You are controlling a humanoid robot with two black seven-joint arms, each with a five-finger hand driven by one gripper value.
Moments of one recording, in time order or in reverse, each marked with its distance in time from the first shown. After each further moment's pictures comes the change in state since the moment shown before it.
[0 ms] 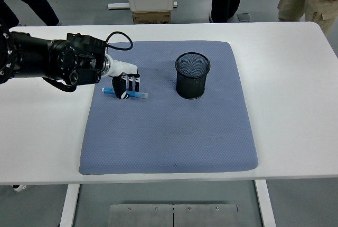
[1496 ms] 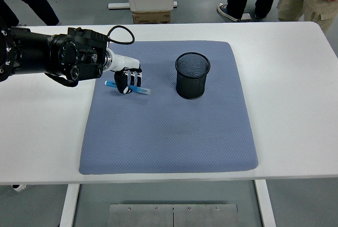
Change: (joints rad) left arm -0.023 0.000 -0.020 0.027 -0.003 -0.012 0.000; right arm 0.000 0.000 0.000 0.000 0.000 0.000 0.000
